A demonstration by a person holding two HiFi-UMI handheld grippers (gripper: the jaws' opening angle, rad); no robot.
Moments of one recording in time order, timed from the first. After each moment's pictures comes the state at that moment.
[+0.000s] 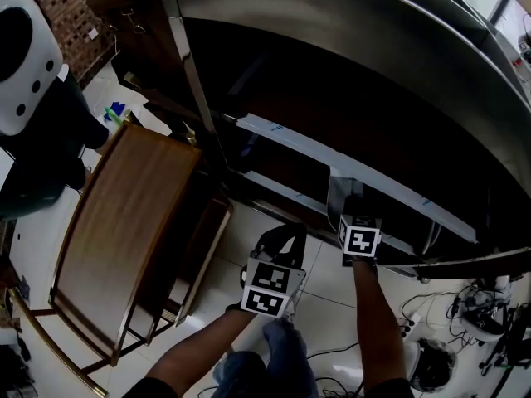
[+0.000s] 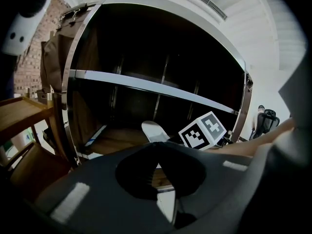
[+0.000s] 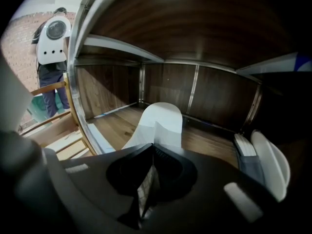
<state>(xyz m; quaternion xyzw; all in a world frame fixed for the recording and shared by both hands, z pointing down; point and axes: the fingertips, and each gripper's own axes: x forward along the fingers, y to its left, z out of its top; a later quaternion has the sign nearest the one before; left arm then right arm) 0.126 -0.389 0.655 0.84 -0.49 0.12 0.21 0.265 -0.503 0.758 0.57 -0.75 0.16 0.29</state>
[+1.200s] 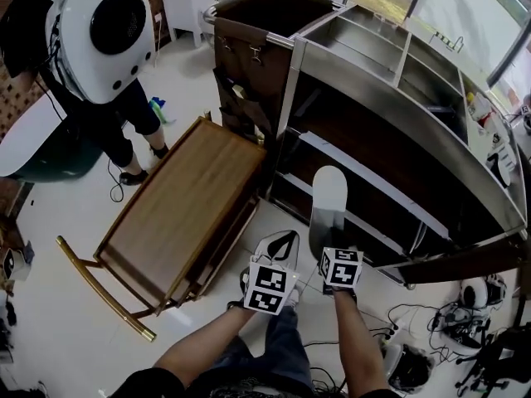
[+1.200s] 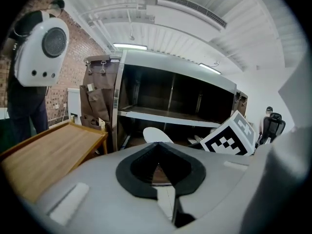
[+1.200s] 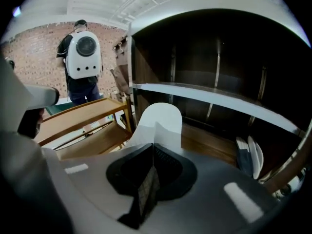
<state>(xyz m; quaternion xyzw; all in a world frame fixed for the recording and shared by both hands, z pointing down) 0.017 -0.254 0.529 0.80 -0.56 0.10 0.18 0.128 -0.319 0.620 0.51 -0.79 0.17 0.28</state>
